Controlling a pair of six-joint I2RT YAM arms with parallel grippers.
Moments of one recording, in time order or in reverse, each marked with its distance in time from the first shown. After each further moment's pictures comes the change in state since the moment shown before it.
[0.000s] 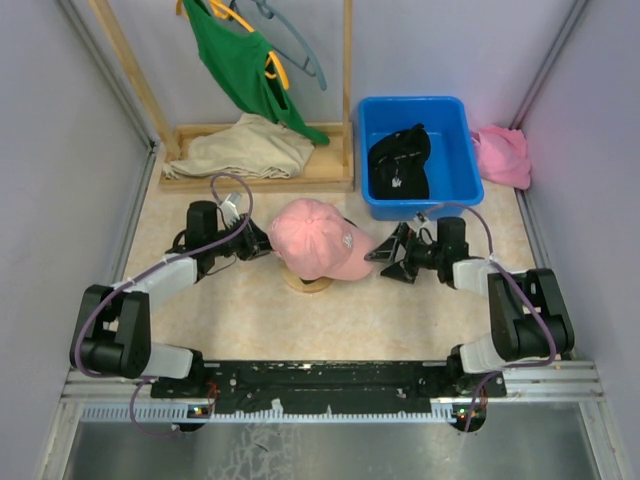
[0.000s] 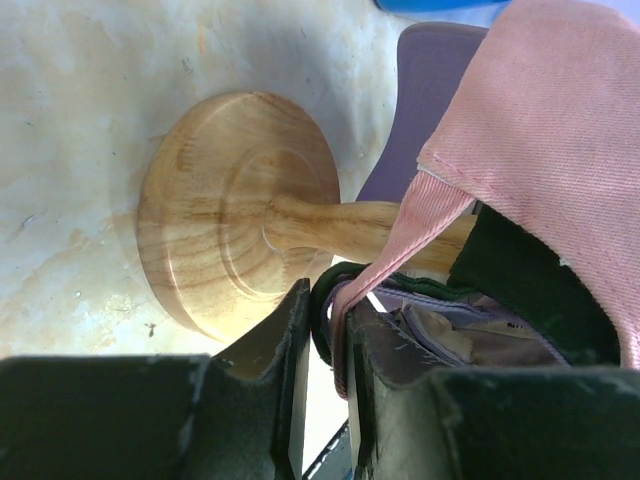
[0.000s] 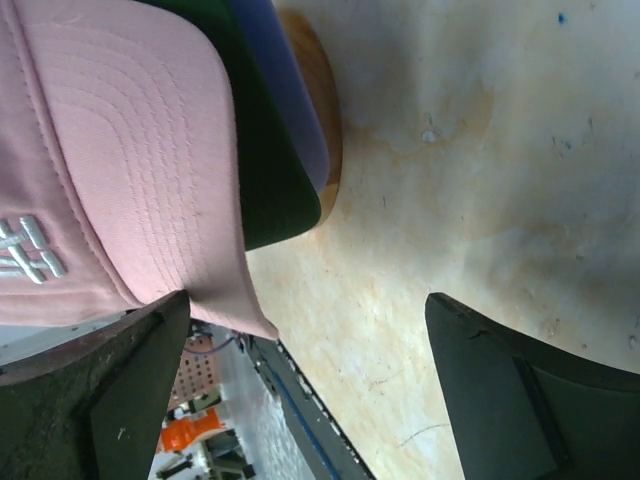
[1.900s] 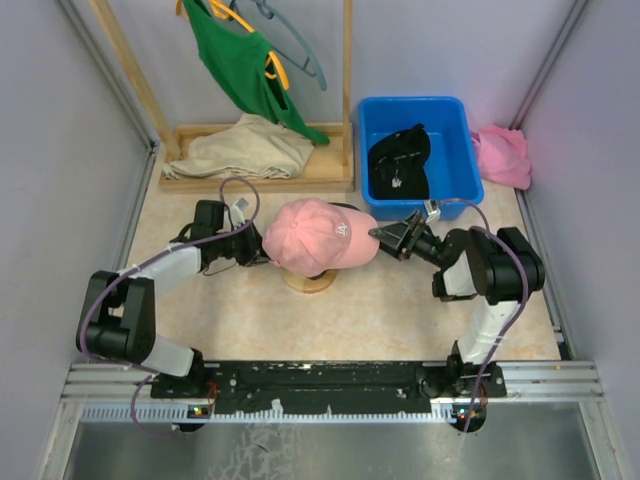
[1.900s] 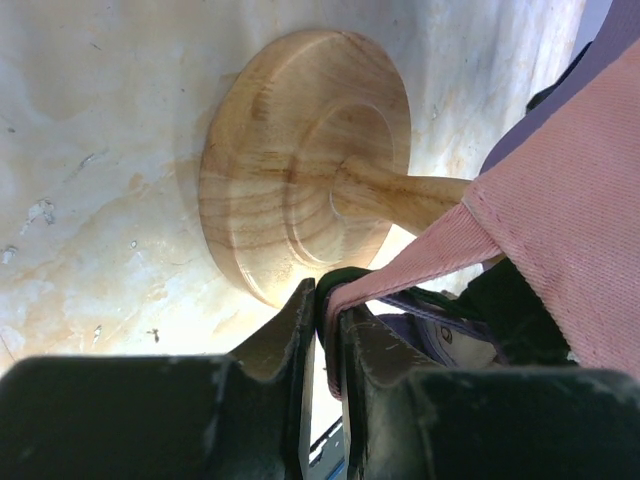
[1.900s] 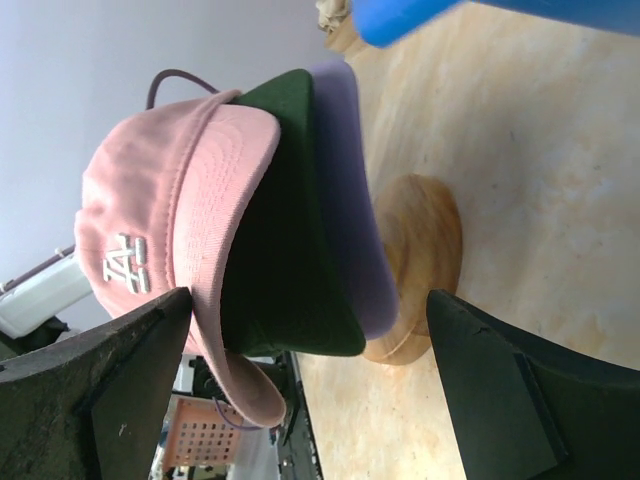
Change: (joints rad) left arm -0.005 0.082 0.086 -0.253 -0.037 0.114; right arm -0.029 0.377 -0.132 1.310 -0.035 0.511
